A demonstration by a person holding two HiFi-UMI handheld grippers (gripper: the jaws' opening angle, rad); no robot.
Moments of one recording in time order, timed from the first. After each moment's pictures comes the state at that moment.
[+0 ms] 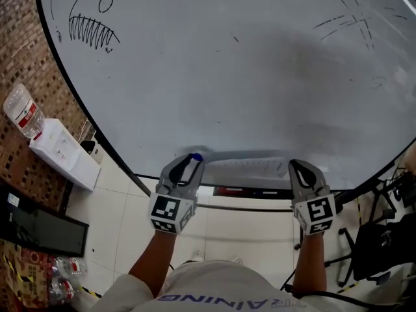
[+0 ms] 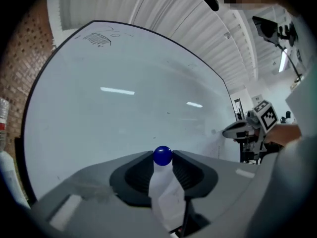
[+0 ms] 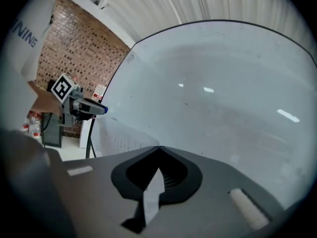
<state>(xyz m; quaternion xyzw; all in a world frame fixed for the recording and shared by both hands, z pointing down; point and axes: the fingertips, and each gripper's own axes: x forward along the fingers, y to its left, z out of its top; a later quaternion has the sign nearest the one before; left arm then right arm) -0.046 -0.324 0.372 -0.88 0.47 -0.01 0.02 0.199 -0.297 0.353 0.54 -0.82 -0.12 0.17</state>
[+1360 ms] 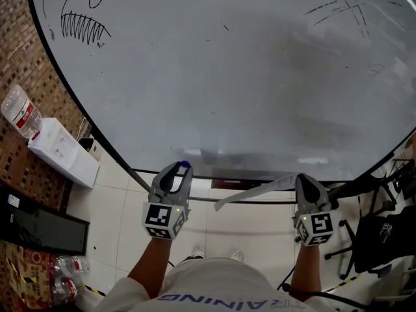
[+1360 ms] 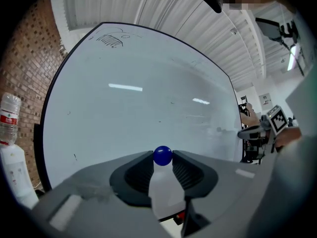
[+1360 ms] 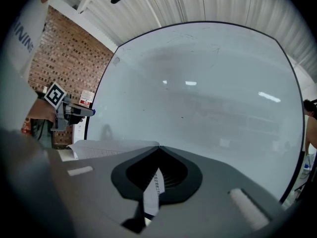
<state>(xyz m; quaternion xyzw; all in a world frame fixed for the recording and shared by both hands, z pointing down) -0.068 -0.298 0.407 -0.86 0.50 -0.02 0.00 0.246 -0.245 0.402 0.60 -0.79 -0.05 0.12</state>
